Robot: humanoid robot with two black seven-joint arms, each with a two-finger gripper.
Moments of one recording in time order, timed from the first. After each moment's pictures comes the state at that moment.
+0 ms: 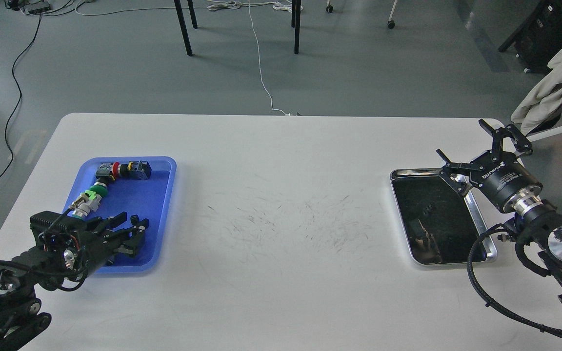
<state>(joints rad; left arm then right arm) -0.22 0.68 -0.69 -1.20 2.02 0.09 -0.08 0.29 -0.47 1.15 1.05 0.19 0.34 -0.09</state>
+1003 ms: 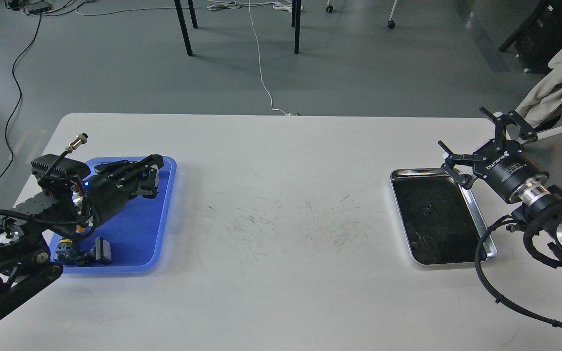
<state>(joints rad) -0.44 0.70 -0.70 -1.49 1.88 0.05 -0.01 0.34 -0.56 1.14 1.12 0.09 0.34 -0.10</state>
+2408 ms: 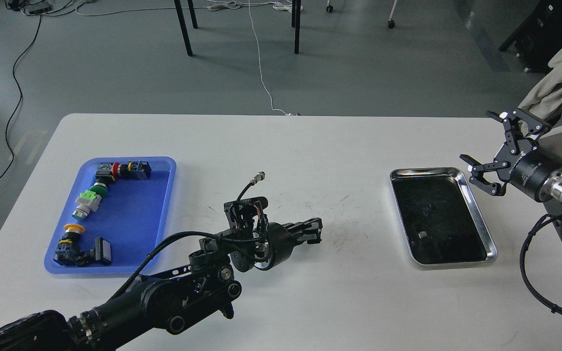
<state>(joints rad) -0.52 -0.04 -0.53 -1.07 1.68 -0.11 0.12 0.39 -0.72 0.97 1.13 -0.09 0.30 -0.10</state>
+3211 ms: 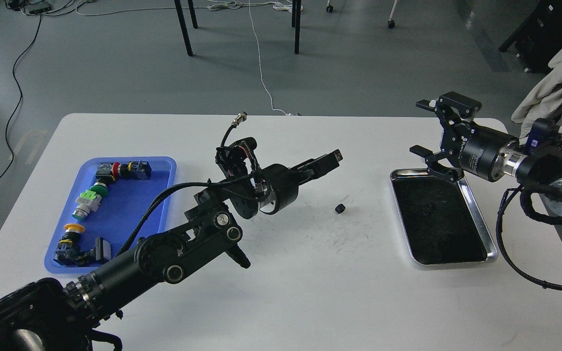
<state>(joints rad) -0.66 -0.01 -0.73 -1.13 1.46 -0.06 0.12 0.73 -0.72 0.57 1.24 -0.33 0.29 -0.11</state>
